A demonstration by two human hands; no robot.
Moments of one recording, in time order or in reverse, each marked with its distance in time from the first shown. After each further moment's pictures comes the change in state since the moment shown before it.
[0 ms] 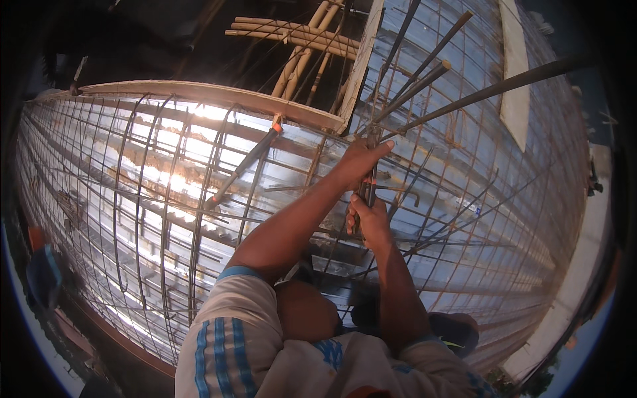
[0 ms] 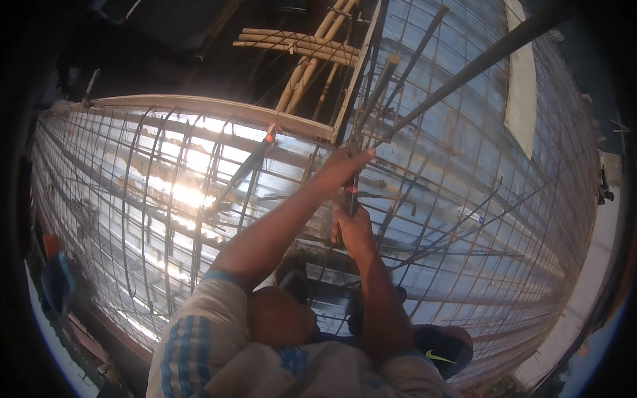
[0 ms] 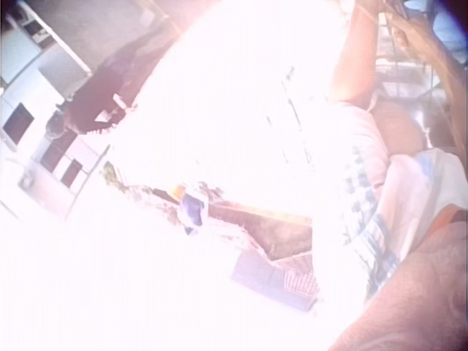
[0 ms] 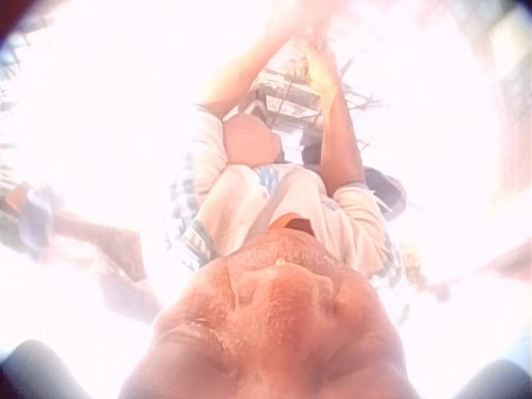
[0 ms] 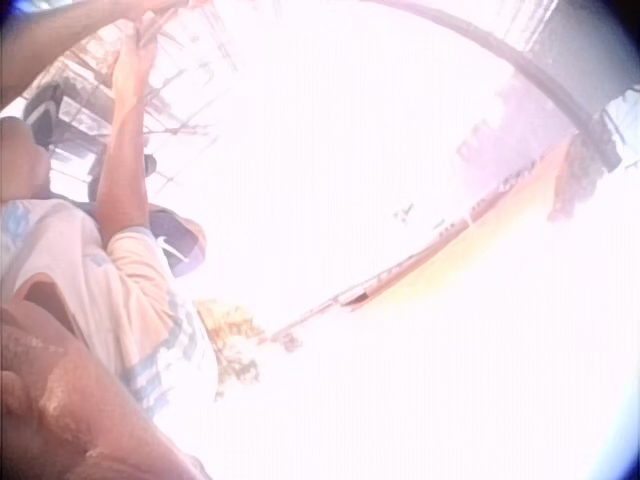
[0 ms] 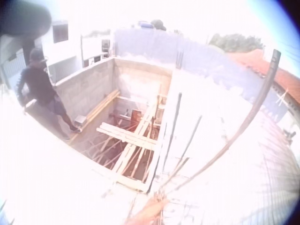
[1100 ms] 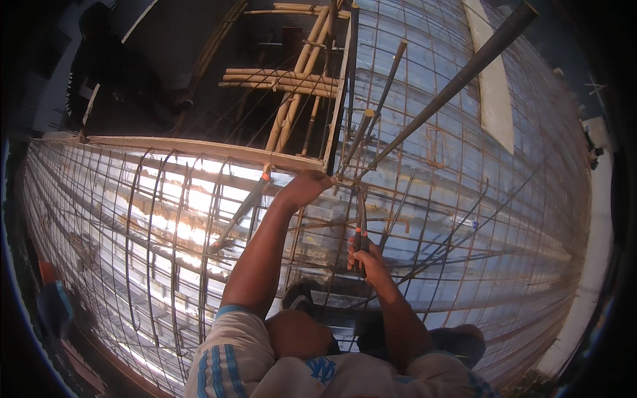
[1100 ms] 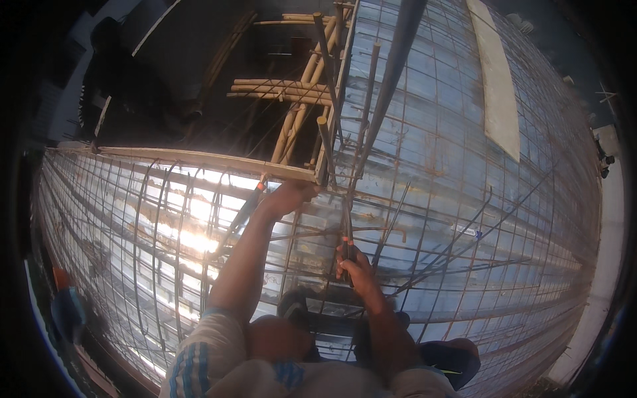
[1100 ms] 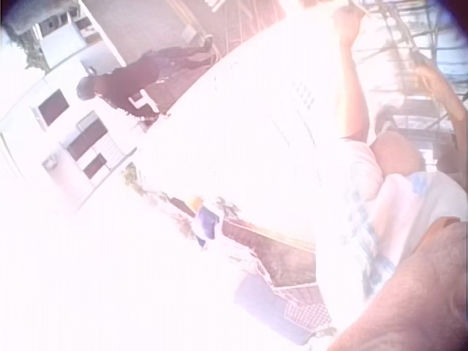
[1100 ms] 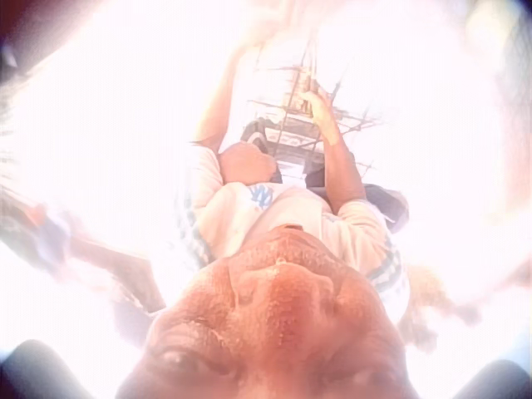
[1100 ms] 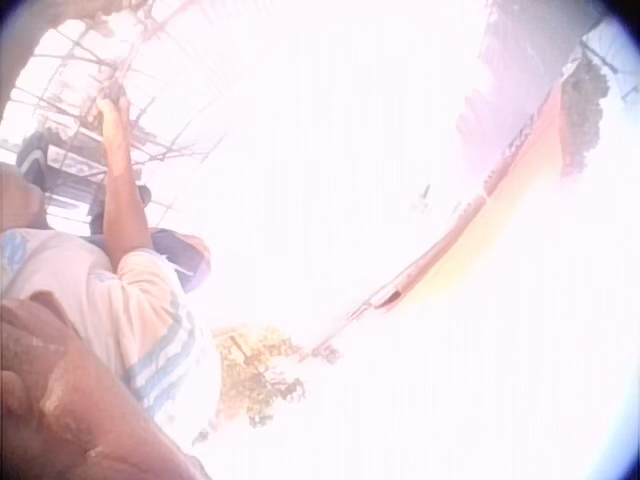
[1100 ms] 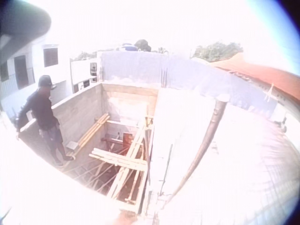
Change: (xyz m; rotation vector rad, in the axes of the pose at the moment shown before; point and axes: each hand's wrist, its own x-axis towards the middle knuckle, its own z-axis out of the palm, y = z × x) left_hand -0.020 0.052 -0.055 0.666 0.034 0.028; right_hand -0.009 0.048 -0.062 0.258 -0.165 -0.149
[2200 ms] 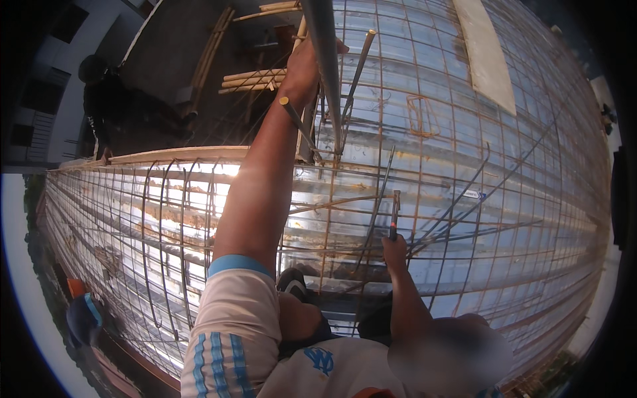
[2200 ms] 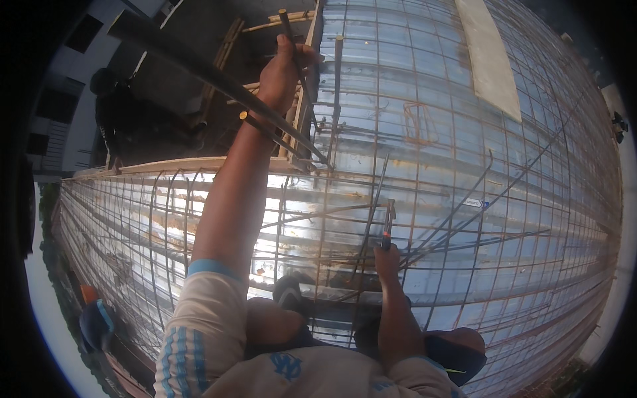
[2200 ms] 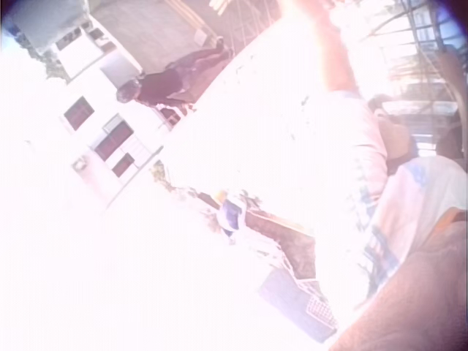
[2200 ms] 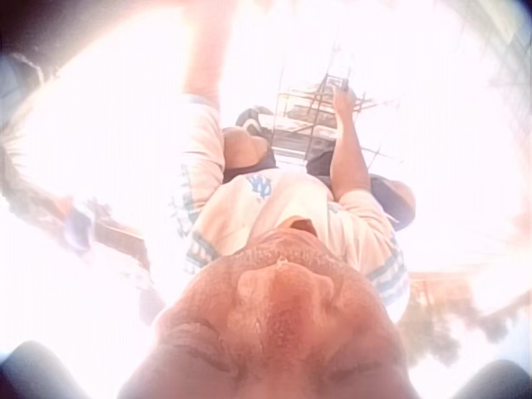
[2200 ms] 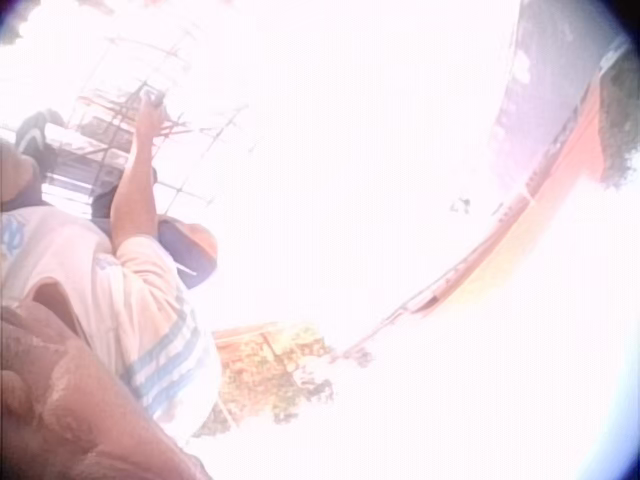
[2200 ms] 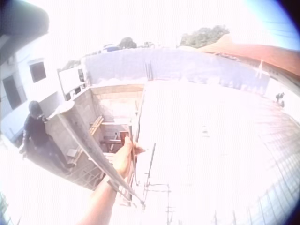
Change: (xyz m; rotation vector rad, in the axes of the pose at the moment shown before) left_hand 0.076 0.202 0.031 -0.148 0.390 0.705; right_hand -0.024 0.076 -0.171 -0.560 0.715 -0.039
